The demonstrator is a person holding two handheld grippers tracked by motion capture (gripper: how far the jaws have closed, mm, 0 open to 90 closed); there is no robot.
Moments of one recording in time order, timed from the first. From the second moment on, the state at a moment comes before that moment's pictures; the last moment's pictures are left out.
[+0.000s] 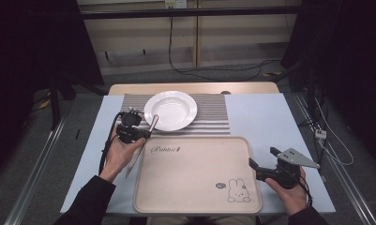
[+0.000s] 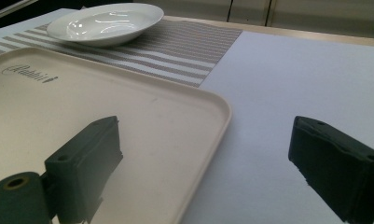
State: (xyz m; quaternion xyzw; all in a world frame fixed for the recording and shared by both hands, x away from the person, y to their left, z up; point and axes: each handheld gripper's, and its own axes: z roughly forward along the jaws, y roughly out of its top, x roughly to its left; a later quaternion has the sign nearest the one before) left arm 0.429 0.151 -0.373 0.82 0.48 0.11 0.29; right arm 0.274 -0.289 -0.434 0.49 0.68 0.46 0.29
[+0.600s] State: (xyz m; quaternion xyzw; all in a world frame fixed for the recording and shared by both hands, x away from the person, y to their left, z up) left arm 0.404 0.132 -0.392 0.83 0.47 0.08 0.28; right arm 0.275 -0.288 -0.434 0.49 0.68 0.46 0.29
